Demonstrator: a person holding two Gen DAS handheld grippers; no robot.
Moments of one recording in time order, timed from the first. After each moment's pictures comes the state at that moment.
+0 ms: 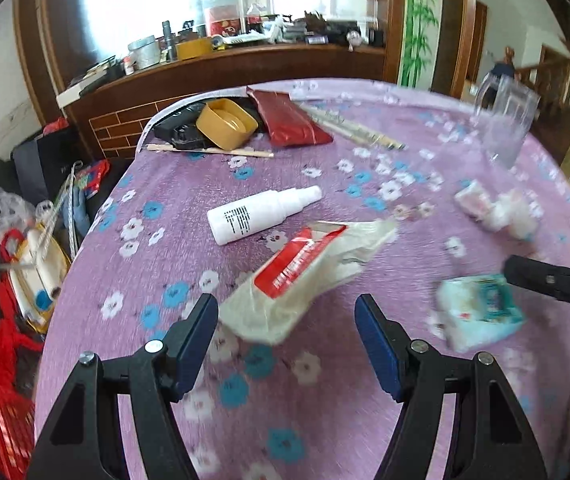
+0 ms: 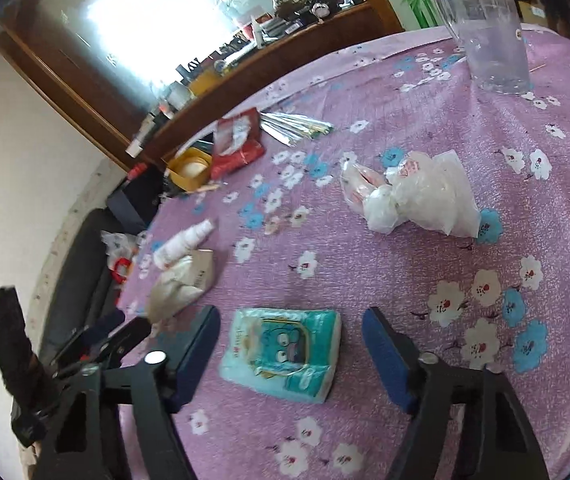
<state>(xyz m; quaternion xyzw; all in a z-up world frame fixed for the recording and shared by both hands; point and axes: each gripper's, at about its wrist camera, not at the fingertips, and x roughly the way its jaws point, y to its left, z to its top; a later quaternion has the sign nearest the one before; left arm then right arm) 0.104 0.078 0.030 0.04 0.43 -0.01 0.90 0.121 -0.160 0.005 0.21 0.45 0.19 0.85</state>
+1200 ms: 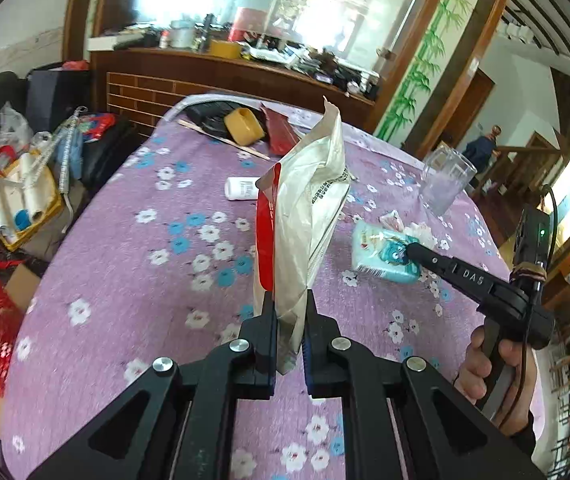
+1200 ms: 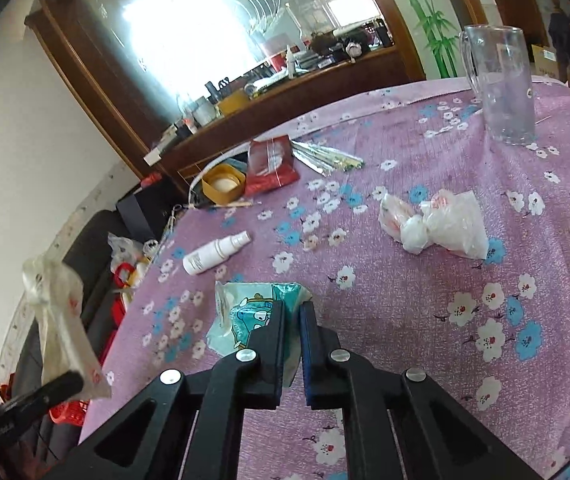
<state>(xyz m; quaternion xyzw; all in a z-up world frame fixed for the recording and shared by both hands) -0.029 0.122 0.098 -0.14 0.40 -0.05 0.90 0.082 -0.140 0.044 0.18 0.38 0.19 0.89</state>
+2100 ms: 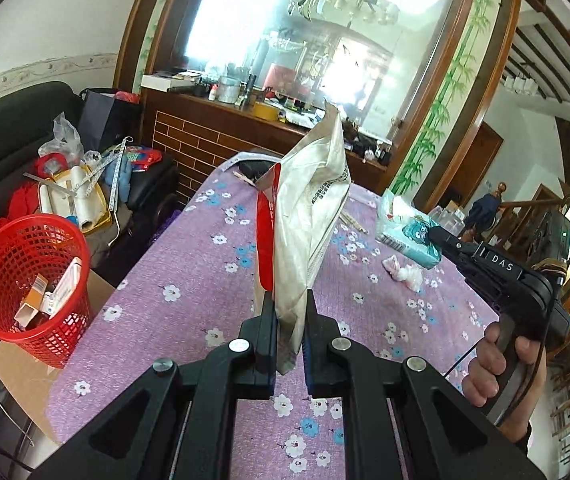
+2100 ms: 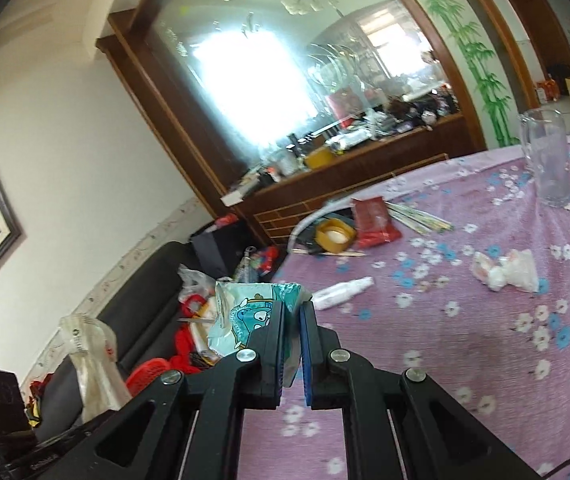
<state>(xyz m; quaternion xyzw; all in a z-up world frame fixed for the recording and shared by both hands) -0.142 0.180 0.146 -0.18 0.31 -0.01 0.93 -0.007 -0.086 0.139 0.20 0.27 0.28 0.90</state>
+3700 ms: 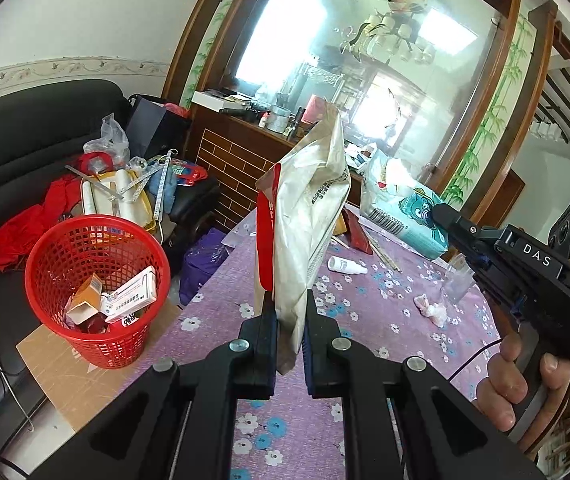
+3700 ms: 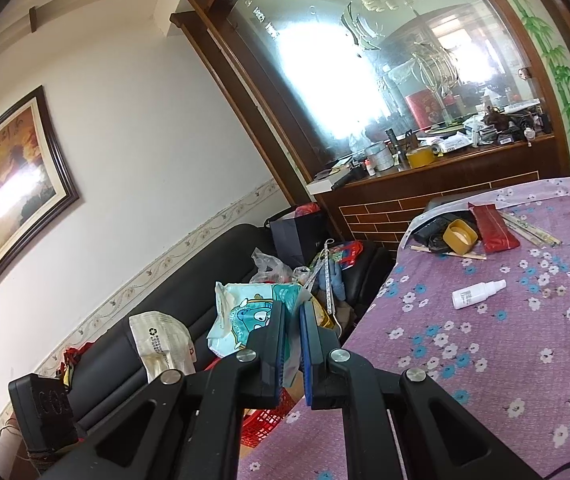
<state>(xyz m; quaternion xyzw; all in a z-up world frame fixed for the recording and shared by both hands) -0.188 0.253 0.150 -0.22 0.26 0.05 0.94 -0.061 0.051 0.183 0.17 0.24 0.39 0.87</state>
